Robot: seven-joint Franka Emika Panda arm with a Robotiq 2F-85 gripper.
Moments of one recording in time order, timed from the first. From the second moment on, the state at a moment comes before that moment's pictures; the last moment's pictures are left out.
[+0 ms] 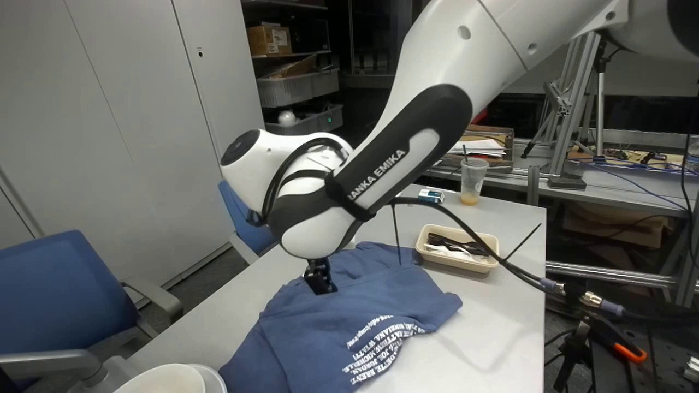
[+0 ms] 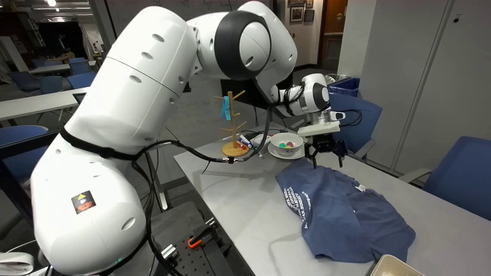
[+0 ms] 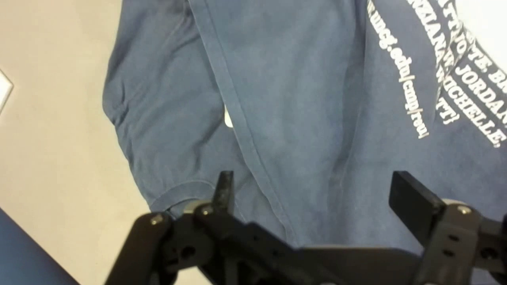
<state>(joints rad) 0.22 0.75 -0.03 -1.52 -0.45 2.08 -0.05</state>
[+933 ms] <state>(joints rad) 0.13 0.58 -0.03 -1.73 -0.42 2.05 -0.08</state>
